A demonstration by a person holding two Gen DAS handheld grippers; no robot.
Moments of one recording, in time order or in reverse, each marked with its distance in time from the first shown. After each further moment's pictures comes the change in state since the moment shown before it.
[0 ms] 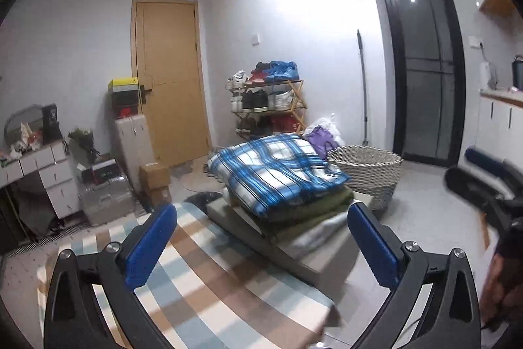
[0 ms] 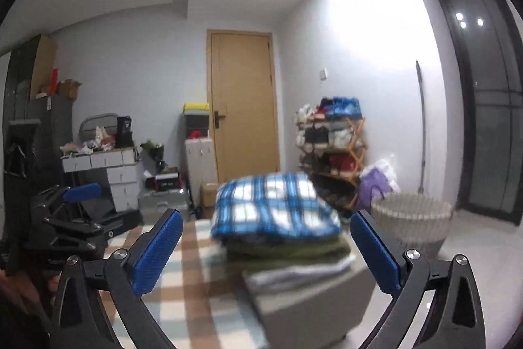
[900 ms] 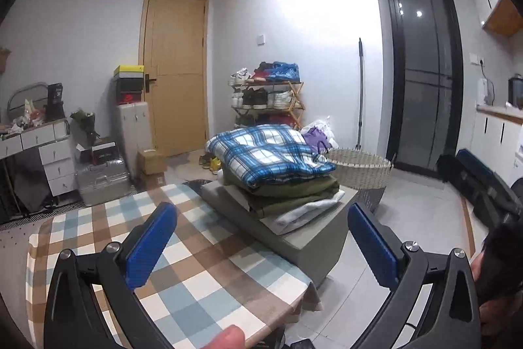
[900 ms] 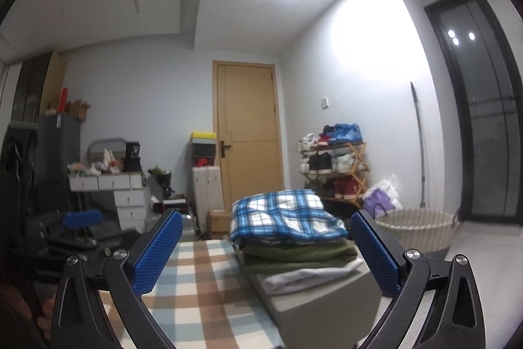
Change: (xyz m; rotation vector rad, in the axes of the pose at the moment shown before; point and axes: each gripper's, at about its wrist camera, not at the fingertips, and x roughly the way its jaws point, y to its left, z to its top) left arm 0.026 -0.022 -0.023 -0.071 -0.009 -0.003; right arm -0.035 0.003 -0.032 0.026 -0.181 0.038
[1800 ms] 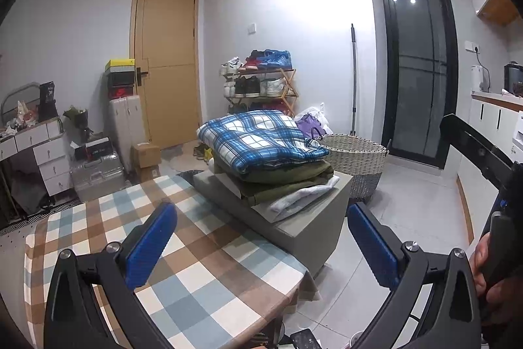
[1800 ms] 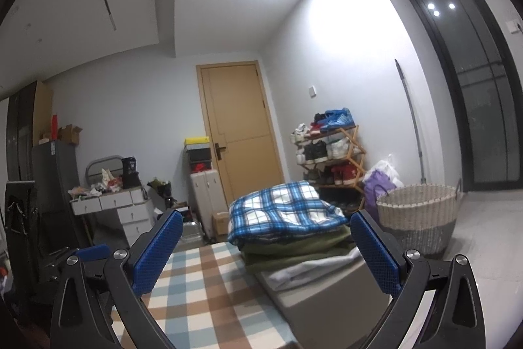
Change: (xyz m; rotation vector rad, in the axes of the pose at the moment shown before) left arm -0.010 -0.008 -0.002 0.020 0.050 -0.018; right arm -0.002 -0.020 0.005 0.082 0.028 -0.018
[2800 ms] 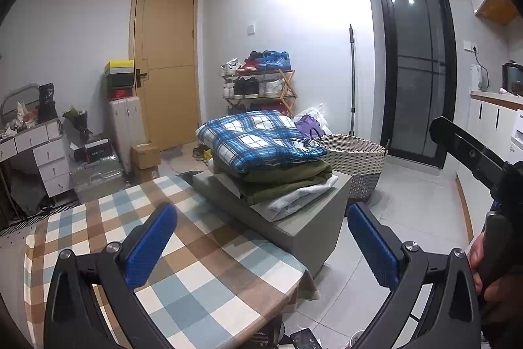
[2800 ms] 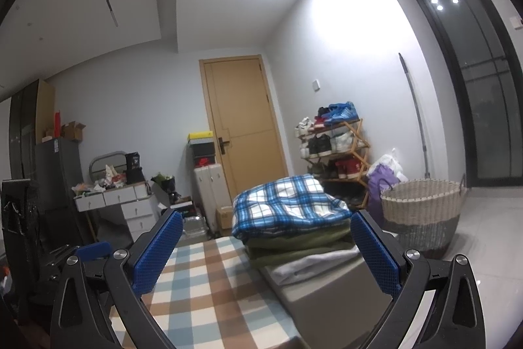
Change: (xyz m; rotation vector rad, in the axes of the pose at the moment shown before) left arm 0.004 -0.007 0.000 0.005 -0.002 -0.001; right arm 0.008 -0.004 -0.003 0.005 0.026 0.020
